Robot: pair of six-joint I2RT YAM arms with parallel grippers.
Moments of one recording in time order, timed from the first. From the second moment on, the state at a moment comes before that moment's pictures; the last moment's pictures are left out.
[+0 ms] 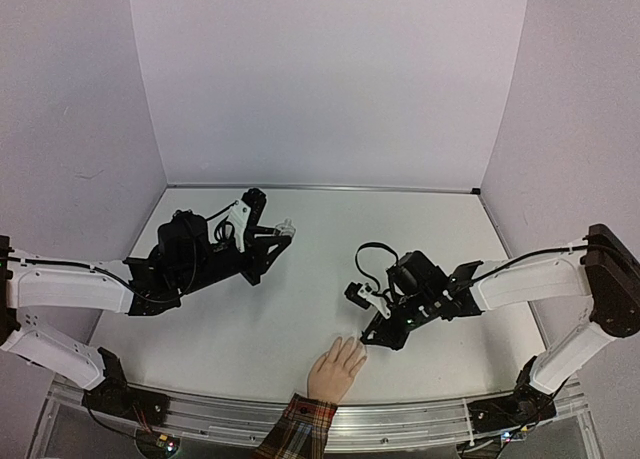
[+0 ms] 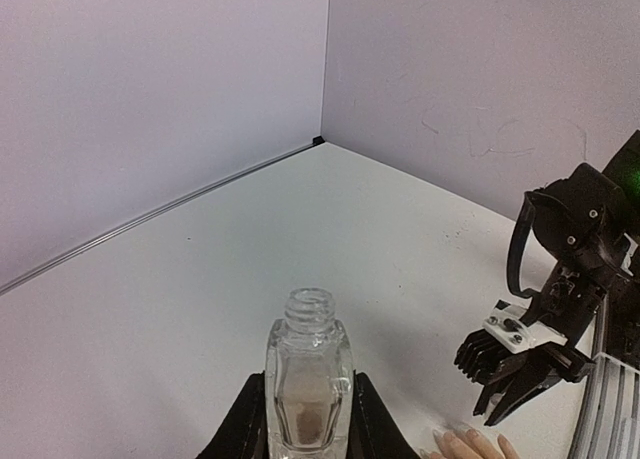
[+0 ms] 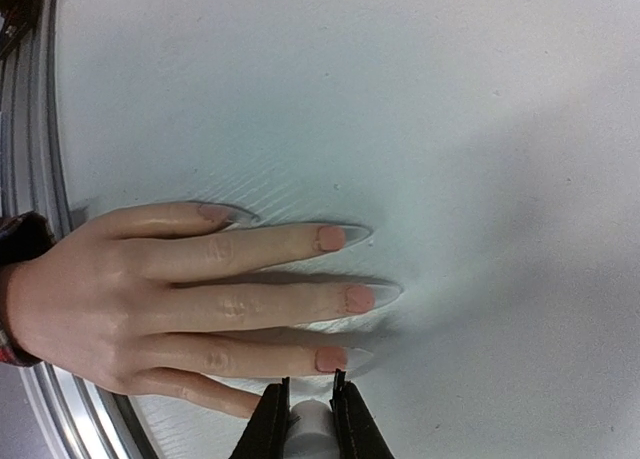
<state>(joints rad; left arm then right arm) -0.96 1.26 0.67 0.48 -0.06 -0.06 0.90 1.55 0.76 -0.21 -0.29 -0.04</state>
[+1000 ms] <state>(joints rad) -0.96 1.25 0.67 0.47 -0.05 -0.06 0.90 1.49 0.72 -0.19 -0.40 -0.03</state>
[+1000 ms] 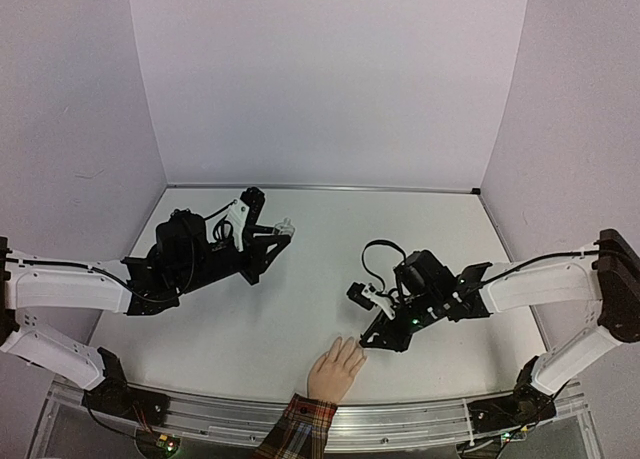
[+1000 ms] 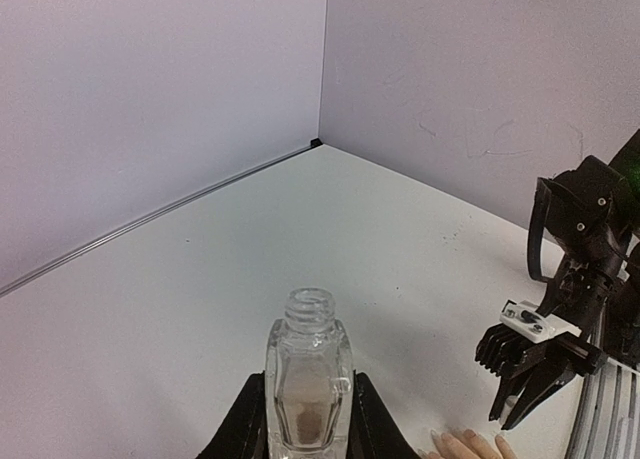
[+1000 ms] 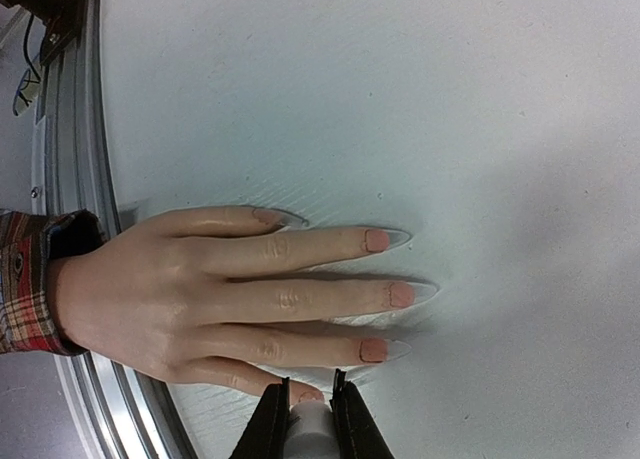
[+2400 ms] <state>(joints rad) -0.95 1.24 0.67 0.47 -0.05 -0.05 0.90 1.52 0.73 -0.19 -0.31 -0.02</state>
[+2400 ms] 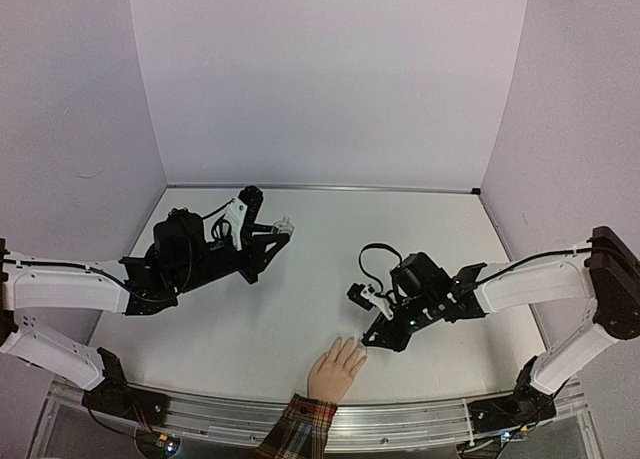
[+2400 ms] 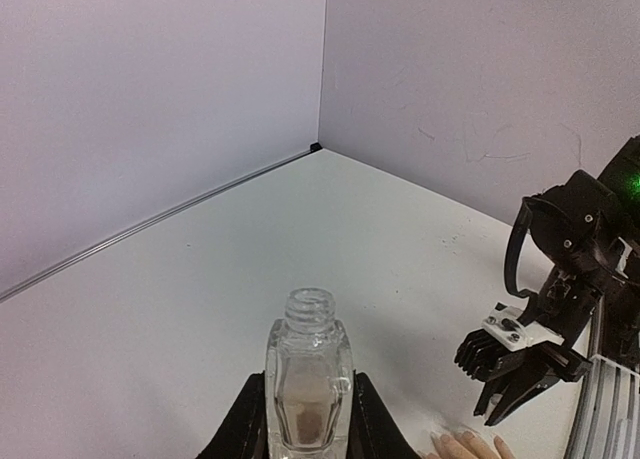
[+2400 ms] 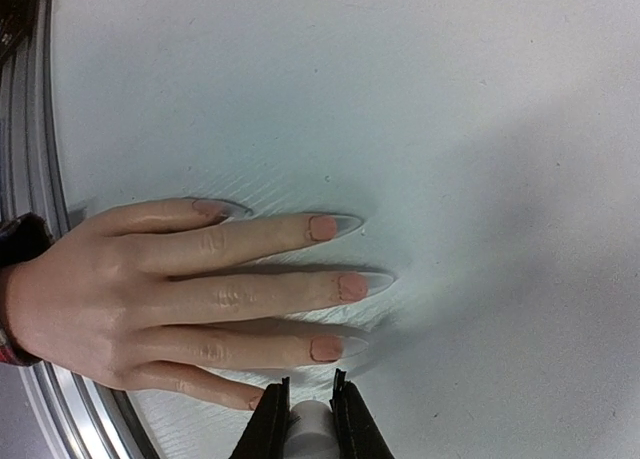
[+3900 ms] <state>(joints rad) -0.95 1.22 0.67 0.45 -0.04 -0.05 0.92 1.51 0.73 -0.20 -0.35 -0.02</state>
